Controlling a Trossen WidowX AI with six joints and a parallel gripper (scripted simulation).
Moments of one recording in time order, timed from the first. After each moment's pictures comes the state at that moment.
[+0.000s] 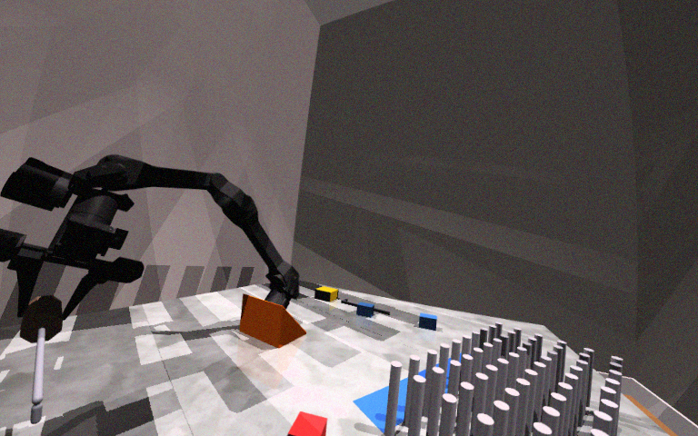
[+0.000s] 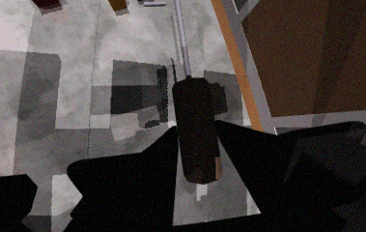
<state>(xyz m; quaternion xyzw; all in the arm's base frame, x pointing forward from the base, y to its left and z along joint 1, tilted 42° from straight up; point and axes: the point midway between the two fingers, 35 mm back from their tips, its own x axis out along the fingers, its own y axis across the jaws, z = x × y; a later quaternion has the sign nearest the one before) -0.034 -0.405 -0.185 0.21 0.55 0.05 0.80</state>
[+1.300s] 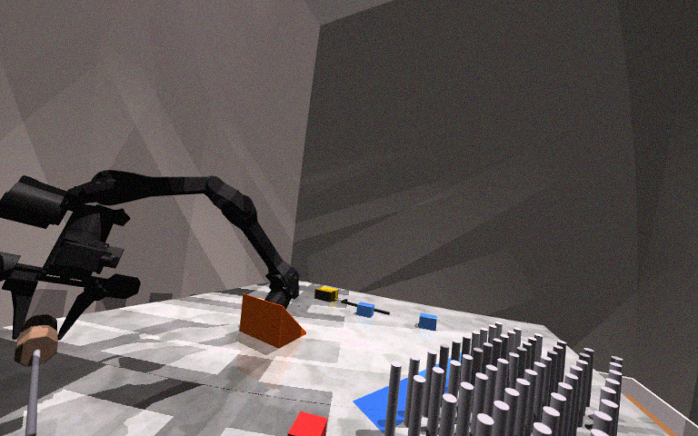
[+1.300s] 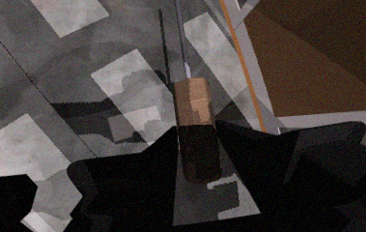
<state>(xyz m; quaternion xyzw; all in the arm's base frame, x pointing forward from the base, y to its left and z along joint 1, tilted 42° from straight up) -0.034 -0.389 -0.208 0.21 0.55 0.05 0.81</state>
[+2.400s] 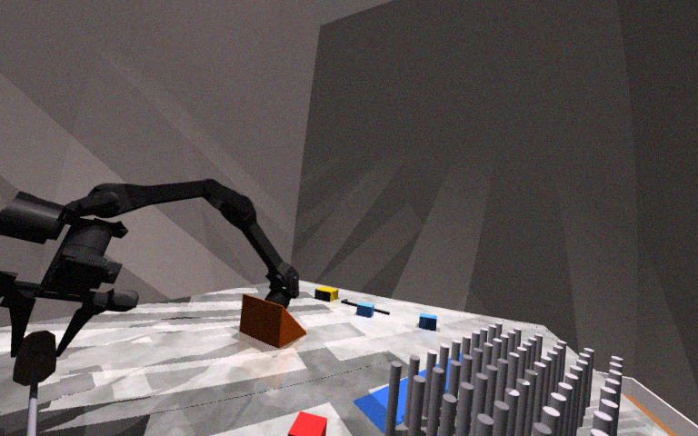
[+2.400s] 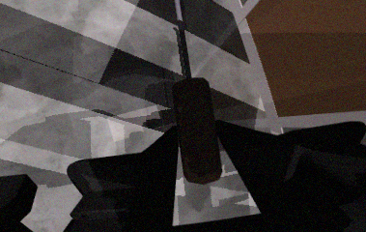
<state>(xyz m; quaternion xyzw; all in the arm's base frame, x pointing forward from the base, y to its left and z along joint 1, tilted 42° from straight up) -0.033 -0.373 -0.227 0.21 0.55 0.05 0.81</state>
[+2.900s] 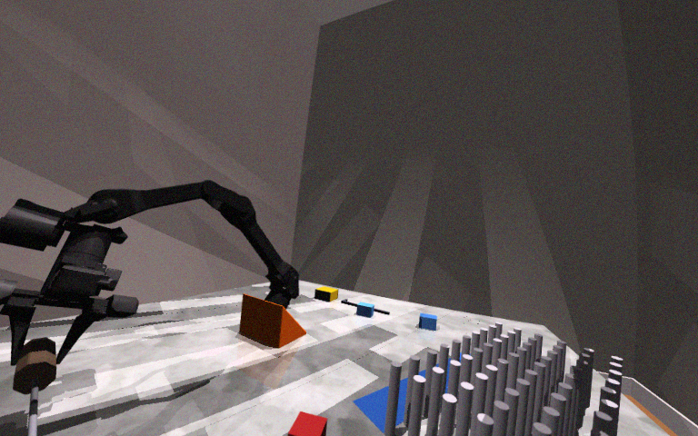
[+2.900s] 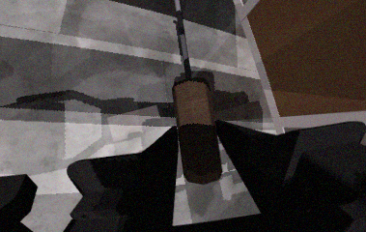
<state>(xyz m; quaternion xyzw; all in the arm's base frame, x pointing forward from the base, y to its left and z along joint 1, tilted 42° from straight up) -0.033 -0.366 -0.235 0.21 0.55 0.05 0.81</state>
